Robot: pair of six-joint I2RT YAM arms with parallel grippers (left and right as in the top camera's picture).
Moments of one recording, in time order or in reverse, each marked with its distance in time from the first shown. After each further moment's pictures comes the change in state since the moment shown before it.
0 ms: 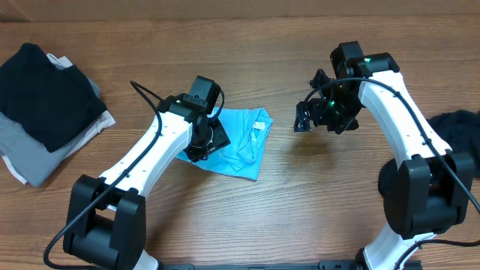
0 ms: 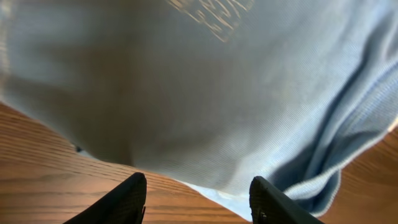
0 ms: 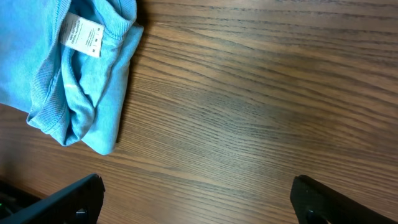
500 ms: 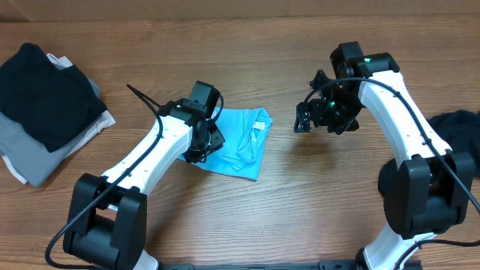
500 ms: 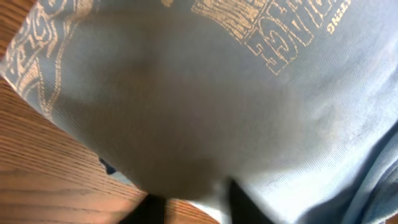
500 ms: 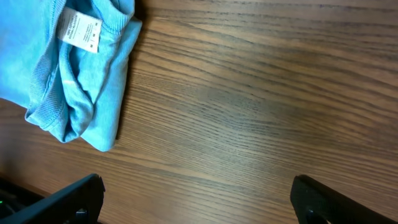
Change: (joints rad) left arm 0.002 0.000 -0.056 0.055 -0.090 -0.056; right arm 0.000 0.000 0.000 -0.014 0.000 0.000
